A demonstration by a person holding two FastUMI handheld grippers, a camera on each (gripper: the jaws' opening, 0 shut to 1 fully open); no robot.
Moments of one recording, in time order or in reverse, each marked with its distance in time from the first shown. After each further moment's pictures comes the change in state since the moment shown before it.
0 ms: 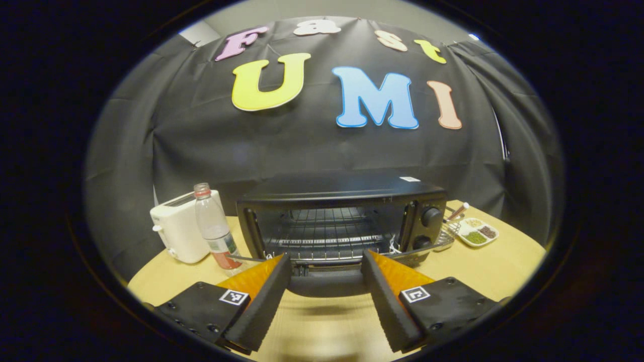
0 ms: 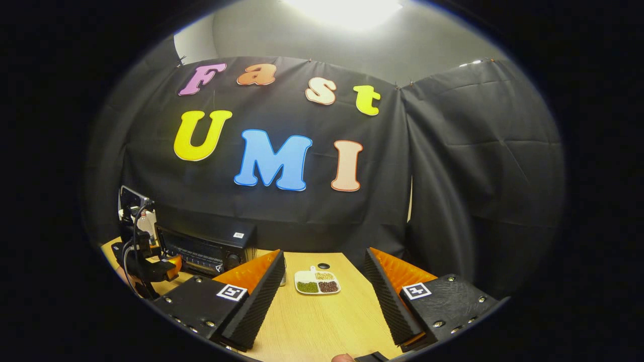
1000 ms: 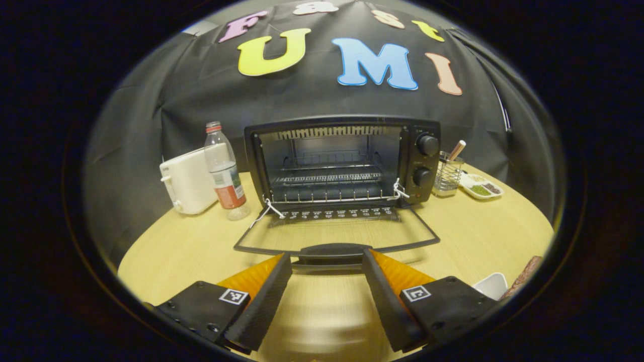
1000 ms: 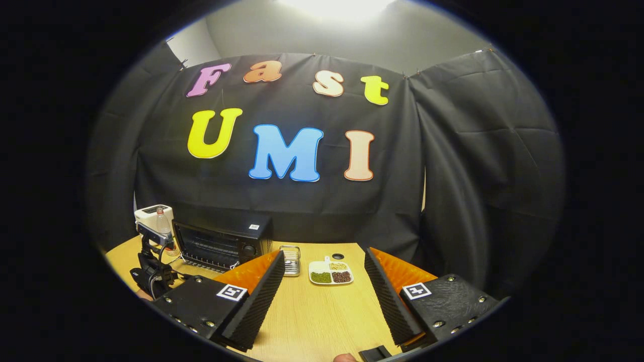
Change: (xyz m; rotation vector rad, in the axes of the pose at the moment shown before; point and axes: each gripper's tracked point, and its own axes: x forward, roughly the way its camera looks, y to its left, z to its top) left arm -0.049 -0.009 -0.102 0.002 0.176 0.044; right arm -0.012 0.002 -0.014 0.043 0.055 0.101
